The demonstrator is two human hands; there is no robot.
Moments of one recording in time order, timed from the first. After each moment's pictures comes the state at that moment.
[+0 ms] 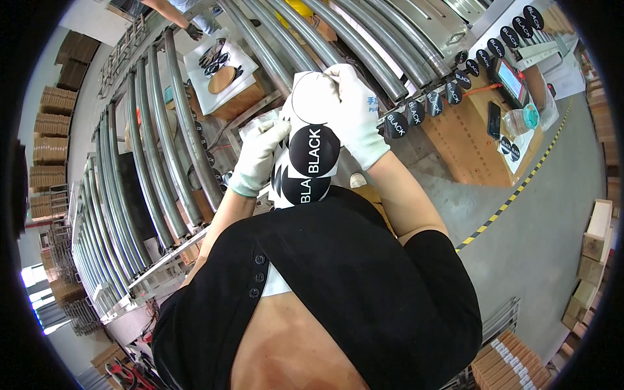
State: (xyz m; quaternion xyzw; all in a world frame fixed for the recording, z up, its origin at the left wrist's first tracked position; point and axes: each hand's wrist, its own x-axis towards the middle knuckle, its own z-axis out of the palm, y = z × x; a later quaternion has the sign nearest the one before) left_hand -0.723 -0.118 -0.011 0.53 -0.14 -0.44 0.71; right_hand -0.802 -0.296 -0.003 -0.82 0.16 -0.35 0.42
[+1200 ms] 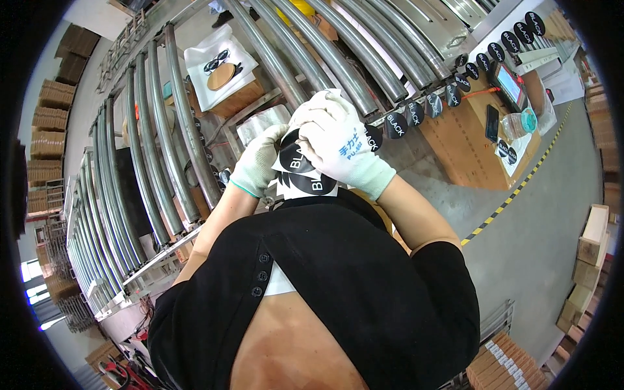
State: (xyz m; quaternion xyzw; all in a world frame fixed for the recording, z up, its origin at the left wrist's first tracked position) left_hand -0.717 -0.114 -0.056 0.38 0.06 -0.55 0.74; right_hand -0.833 -0.264 0.006 -0.93 -0.08 -0.33 0.17
